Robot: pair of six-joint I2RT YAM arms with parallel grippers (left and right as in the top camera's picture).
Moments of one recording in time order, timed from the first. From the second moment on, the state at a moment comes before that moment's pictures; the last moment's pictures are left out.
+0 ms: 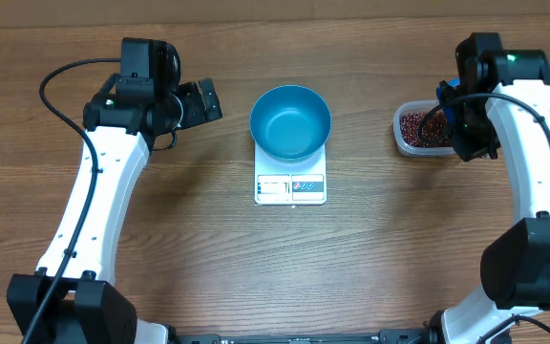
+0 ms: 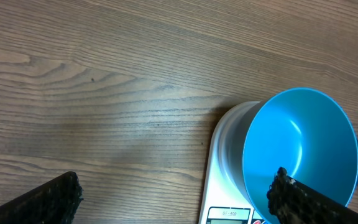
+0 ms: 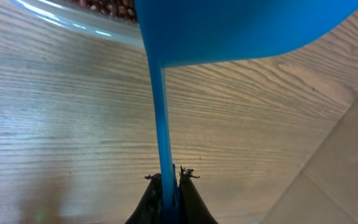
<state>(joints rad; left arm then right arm) -0.11 1.63 1.46 -0.81 0.12 -0.38 -0.03 1.82 1.71 -1.46 0.38 -0.37</state>
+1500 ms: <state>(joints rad) -0.11 1.63 1.46 -0.81 0.12 -0.38 0.03 2.07 1.71 -1.52 0.44 -0.33</state>
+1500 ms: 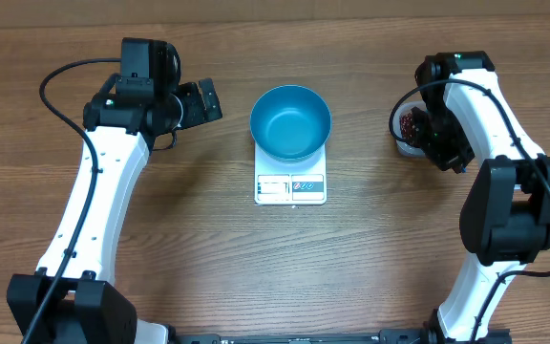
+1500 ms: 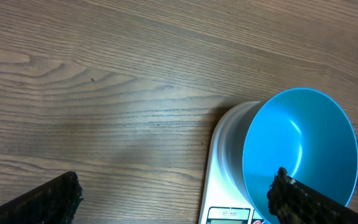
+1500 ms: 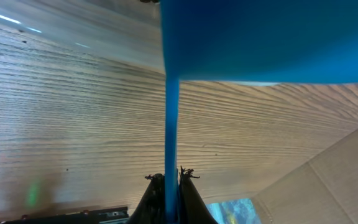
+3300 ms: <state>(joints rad) -0.11 1.63 1.46 -0.81 0.12 -0.38 -0.33 1.13 1.17 -0.92 -0.20 -0.27</state>
